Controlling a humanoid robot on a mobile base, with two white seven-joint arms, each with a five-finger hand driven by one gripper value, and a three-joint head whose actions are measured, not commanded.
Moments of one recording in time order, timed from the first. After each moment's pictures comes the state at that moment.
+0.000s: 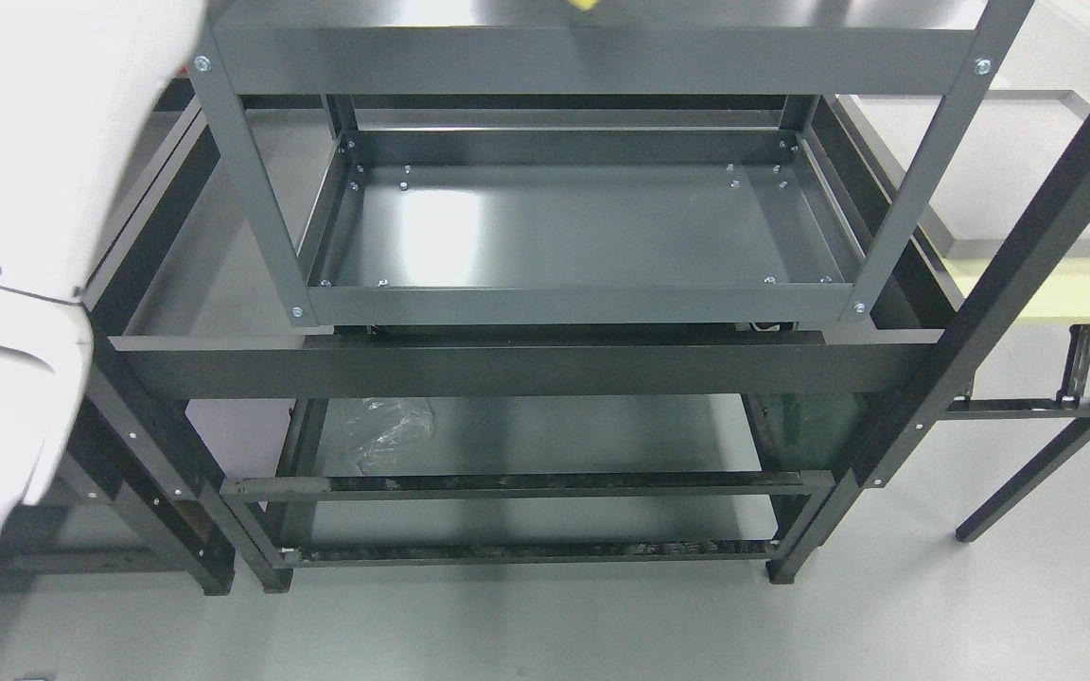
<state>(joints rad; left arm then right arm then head) -1.71 0.15 -0.64 -0.77 -0.66 -0.58 -0.53 -0.08 0.00 -0.21 0.00 -0.12 0.00 -0.07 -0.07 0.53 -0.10</state>
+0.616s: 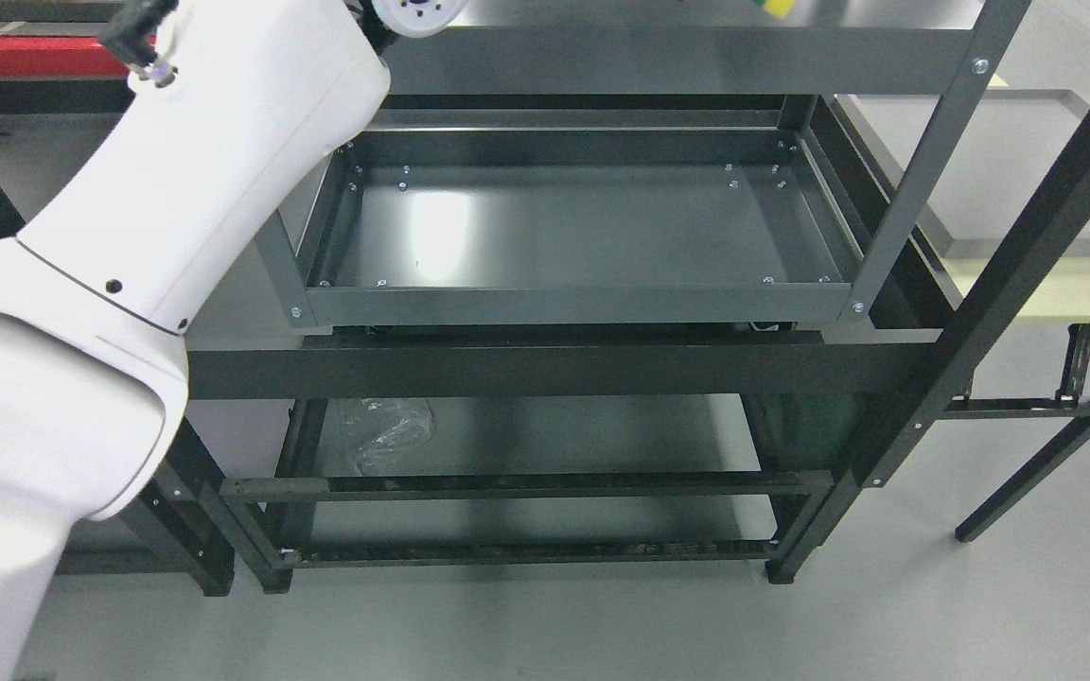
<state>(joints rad) -1.71 0.05 -0.96 -0.79 -0.33 -0.37 -0.33 -0.08 0.00 -0.21 0.00 -0.12 0.00 -0.08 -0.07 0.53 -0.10</state>
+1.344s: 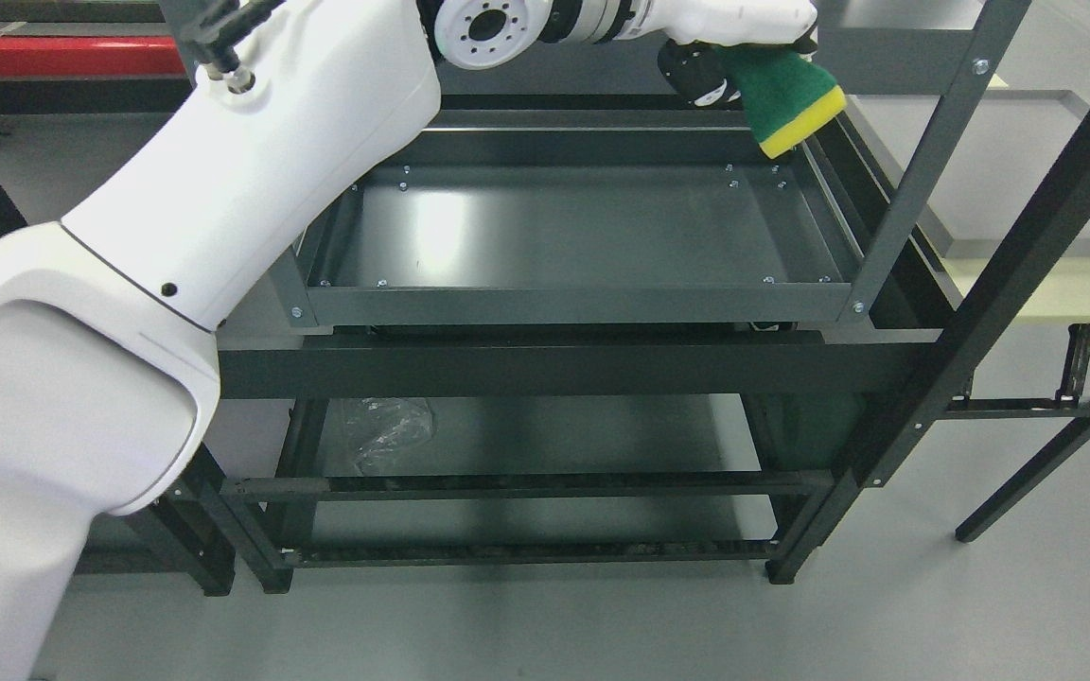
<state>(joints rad) -1.76 0.02 -0.99 -0.76 -0.50 -0.58 -0.52 -0.08 0.00 -0.21 0.00 -0.12 0.00 -0.07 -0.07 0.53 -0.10</state>
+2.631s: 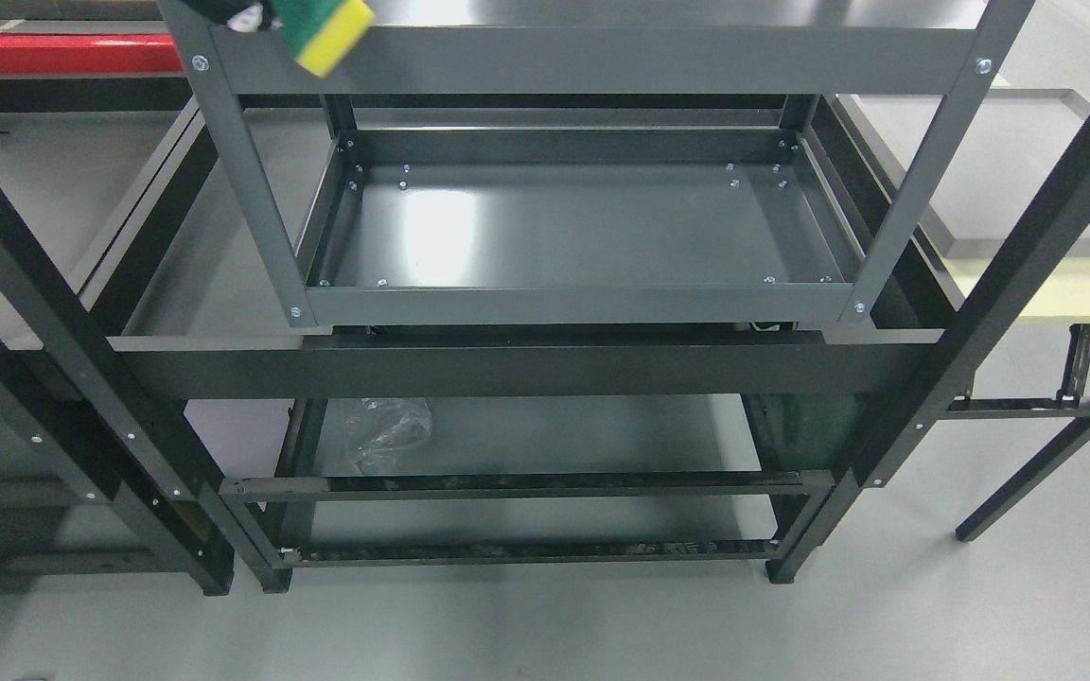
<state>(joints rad) -1.71 0.57 -0.73 -0.81 -0.39 -0.78 -0.83 -0.08 0.00 -0.21 0.00 -0.12 0.00 -0.07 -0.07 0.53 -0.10</state>
